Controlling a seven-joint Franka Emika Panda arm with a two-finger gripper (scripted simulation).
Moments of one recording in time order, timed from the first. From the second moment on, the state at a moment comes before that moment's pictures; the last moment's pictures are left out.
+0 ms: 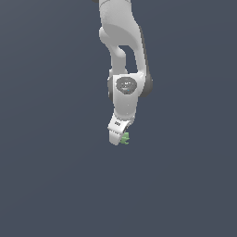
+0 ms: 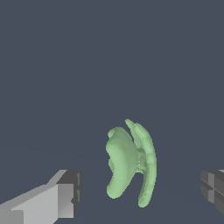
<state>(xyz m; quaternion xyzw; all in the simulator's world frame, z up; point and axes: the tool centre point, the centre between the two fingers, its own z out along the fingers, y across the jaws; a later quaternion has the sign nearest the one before) -0.020 0.025 0.090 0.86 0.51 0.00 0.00</state>
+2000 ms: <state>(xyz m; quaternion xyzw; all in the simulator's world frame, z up) -0.019 0.057 0.058 0.86 0.52 0.00 0.00</state>
